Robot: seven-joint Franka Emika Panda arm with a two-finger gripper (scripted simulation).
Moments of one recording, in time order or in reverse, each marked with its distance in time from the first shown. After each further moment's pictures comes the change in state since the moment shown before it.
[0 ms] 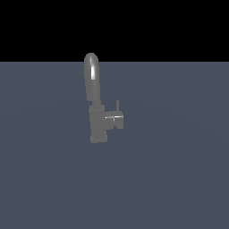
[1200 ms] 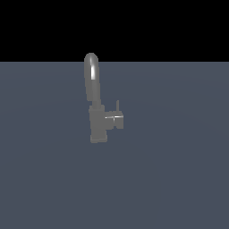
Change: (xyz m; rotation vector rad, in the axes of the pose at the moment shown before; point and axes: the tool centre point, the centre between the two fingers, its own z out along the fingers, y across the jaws) arm 0.061 -0.004 0.025 0.141 -0.176 0.147
